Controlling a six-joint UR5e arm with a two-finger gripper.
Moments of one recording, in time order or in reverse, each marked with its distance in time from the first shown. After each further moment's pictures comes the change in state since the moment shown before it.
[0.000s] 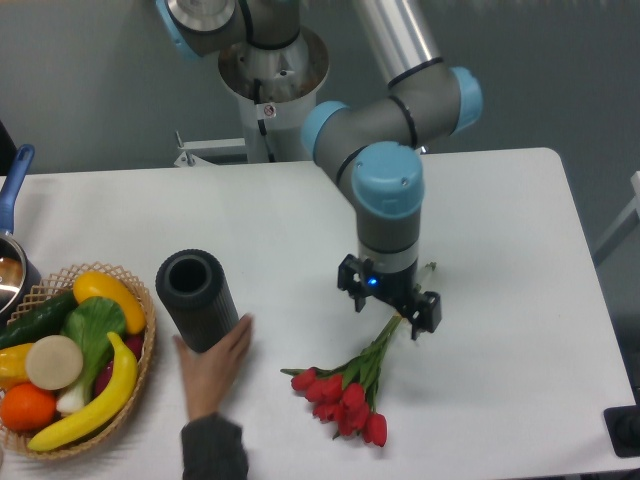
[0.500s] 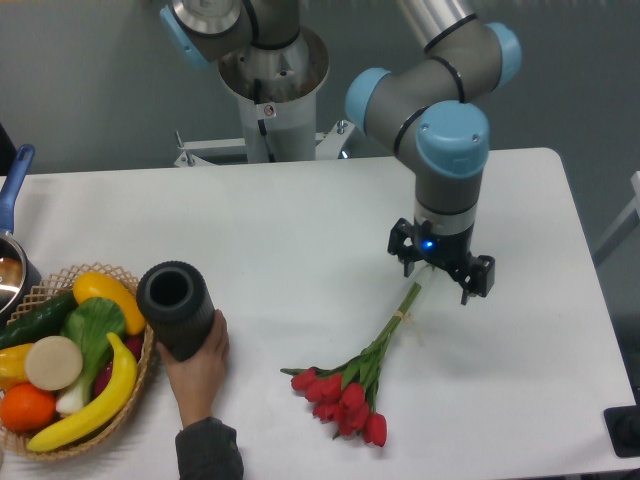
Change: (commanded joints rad) arm 0.091 0.017 0.015 -0.069 0.000 0.149
